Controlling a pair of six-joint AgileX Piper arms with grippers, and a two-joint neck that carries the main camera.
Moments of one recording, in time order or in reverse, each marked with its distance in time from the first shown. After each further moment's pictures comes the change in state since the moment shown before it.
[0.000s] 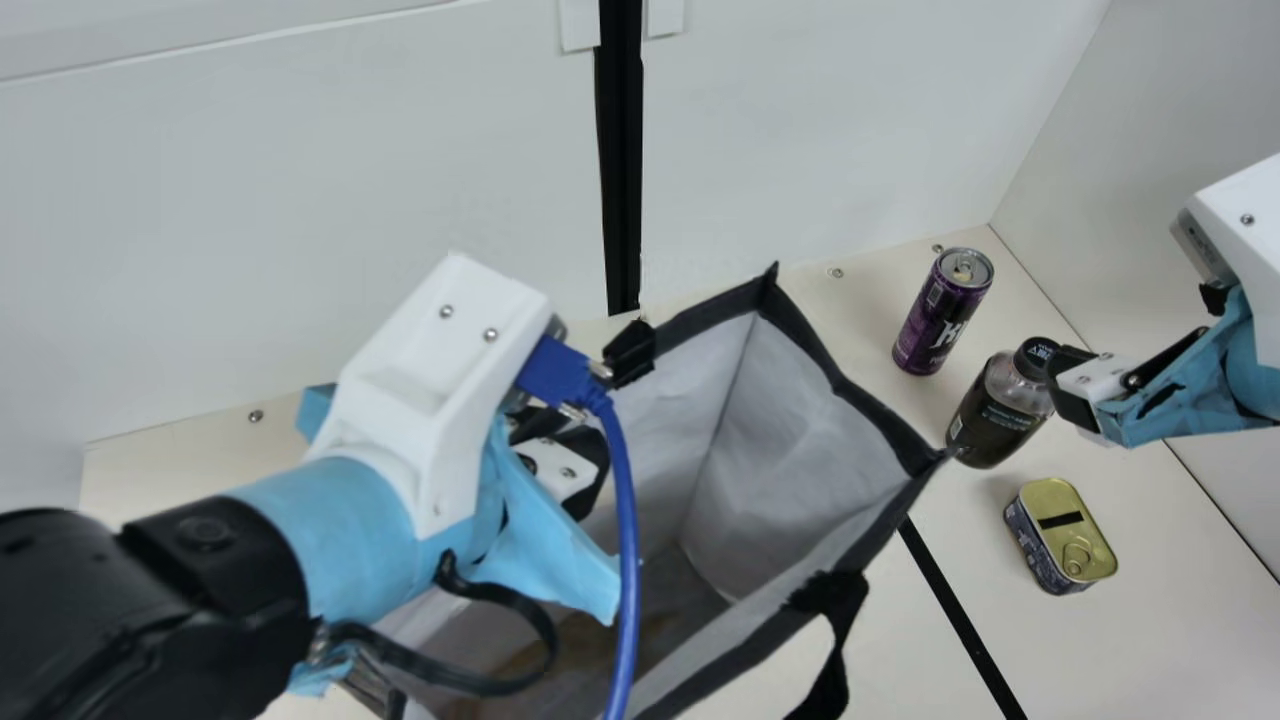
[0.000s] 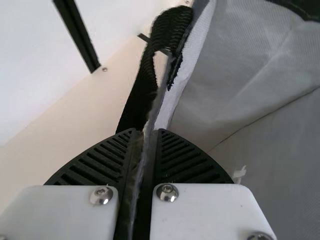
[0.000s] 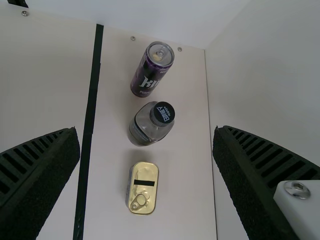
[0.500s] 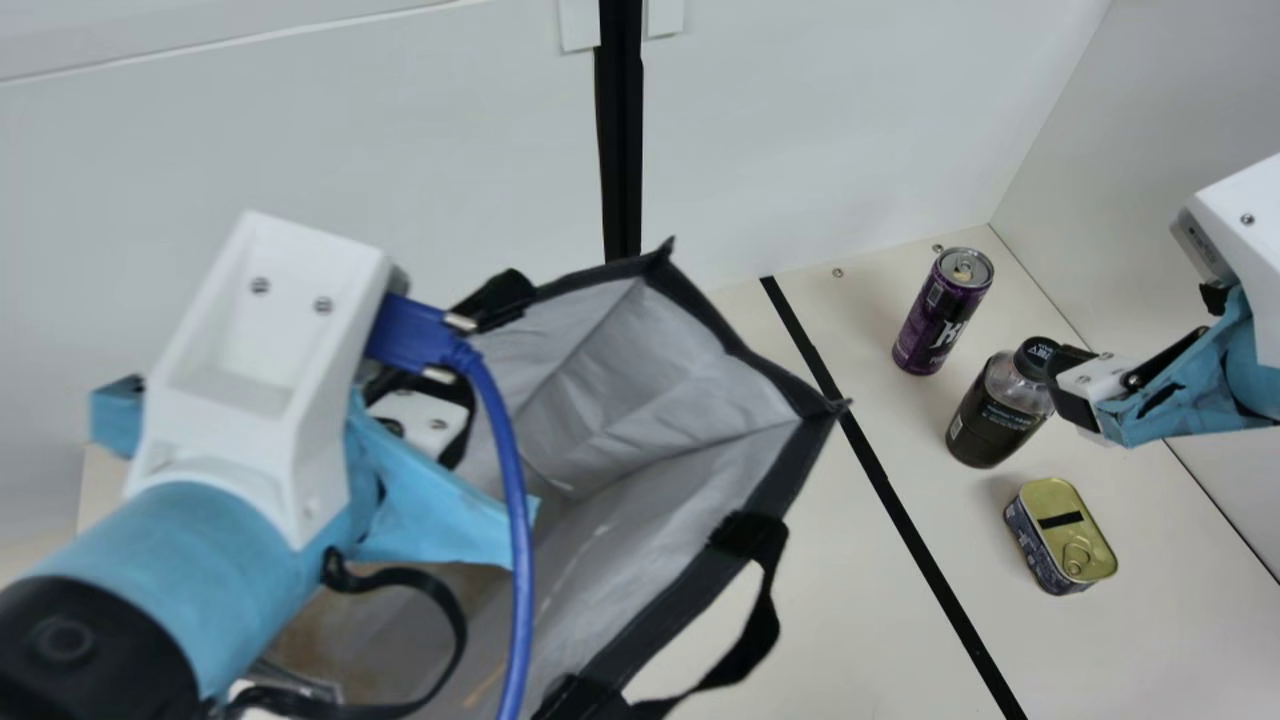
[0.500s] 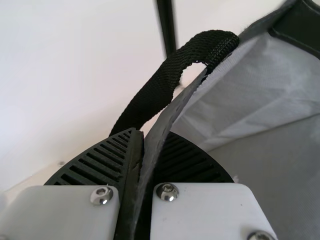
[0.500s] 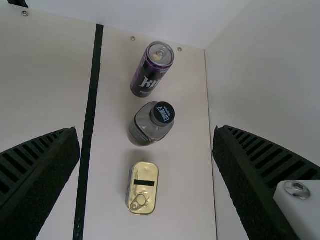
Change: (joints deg) left arm -4.1 -5.2 3.6 25.9 0.0 -14.9; right arm 0.0 0.0 0.0 0.0 0.0 0.0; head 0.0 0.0
